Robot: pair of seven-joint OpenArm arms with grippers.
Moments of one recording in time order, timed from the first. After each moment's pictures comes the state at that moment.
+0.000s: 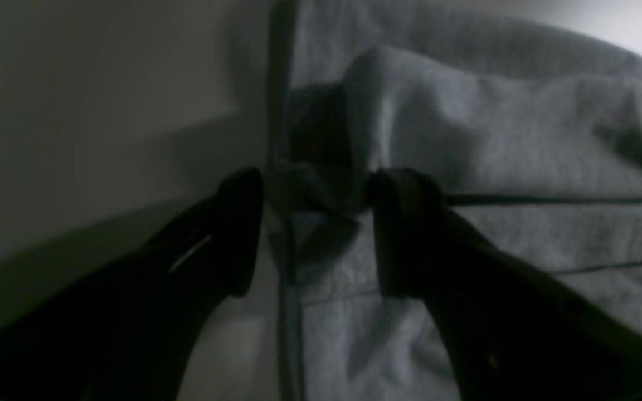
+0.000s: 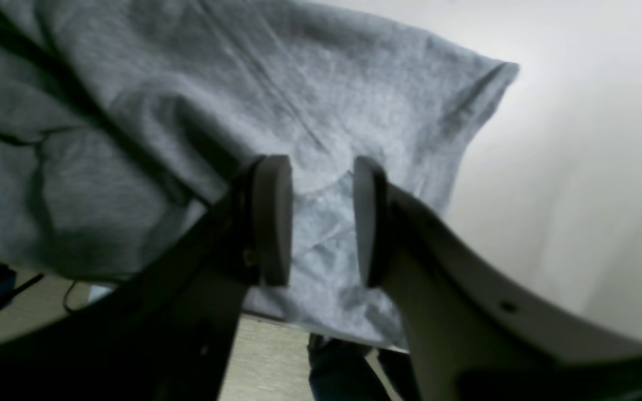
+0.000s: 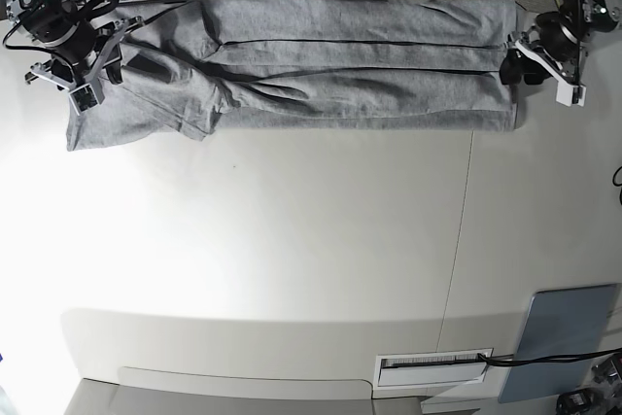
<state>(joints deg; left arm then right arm) 25.0 -17.0 -32.3 91.5 -42.2 -31.5 48.5 -39.7 34.8 21.2 126.9 25.7 14.3 -54.8</state>
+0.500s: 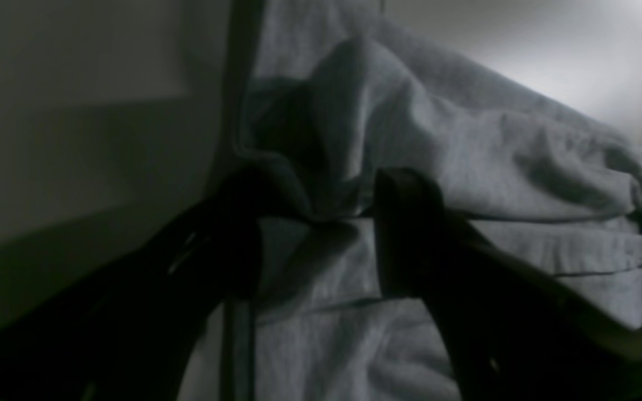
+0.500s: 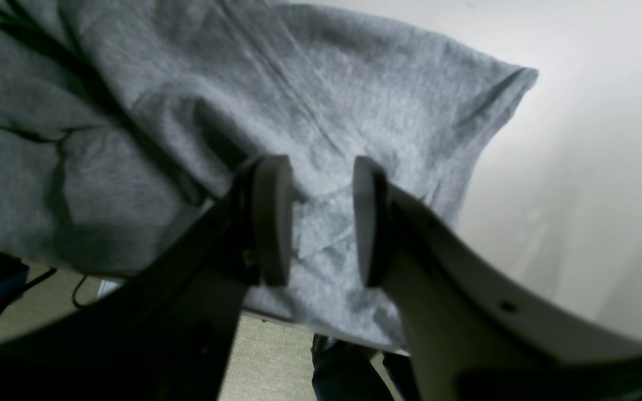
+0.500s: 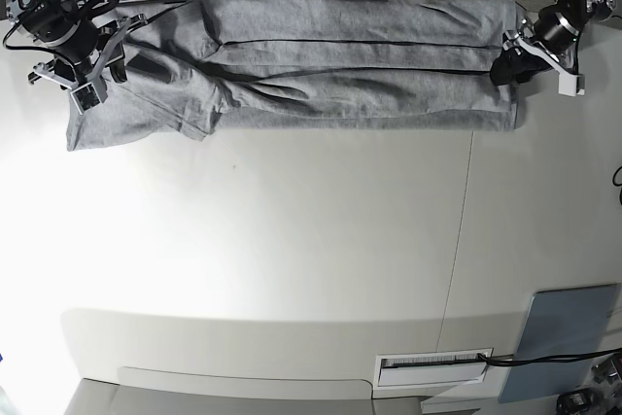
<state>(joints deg) 24.0 -17.1 -32.4 81.2 -54.2 -37.3 46.3 -39.8 34.8 21.2 126.9 26.4 15.2 -54.8</state>
